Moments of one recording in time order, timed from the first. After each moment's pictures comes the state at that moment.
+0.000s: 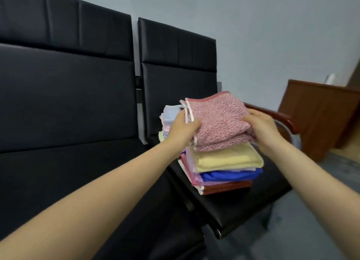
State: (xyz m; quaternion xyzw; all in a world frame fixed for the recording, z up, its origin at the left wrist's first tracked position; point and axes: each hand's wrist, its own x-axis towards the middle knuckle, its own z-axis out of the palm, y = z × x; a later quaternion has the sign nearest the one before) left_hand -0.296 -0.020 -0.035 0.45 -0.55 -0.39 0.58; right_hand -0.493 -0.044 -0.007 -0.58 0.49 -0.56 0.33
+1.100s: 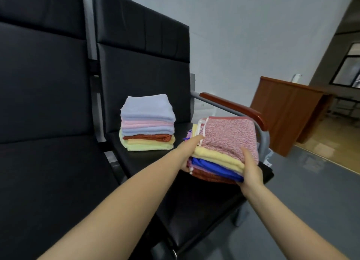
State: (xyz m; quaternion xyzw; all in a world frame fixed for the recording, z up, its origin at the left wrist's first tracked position) left_hand -0.427 -0.111 -0.092 0.50 -0.43 -0.65 0.38; right_hand -0.607 -0.083 -0.132 -0.28 0.57 -0.65 0.41
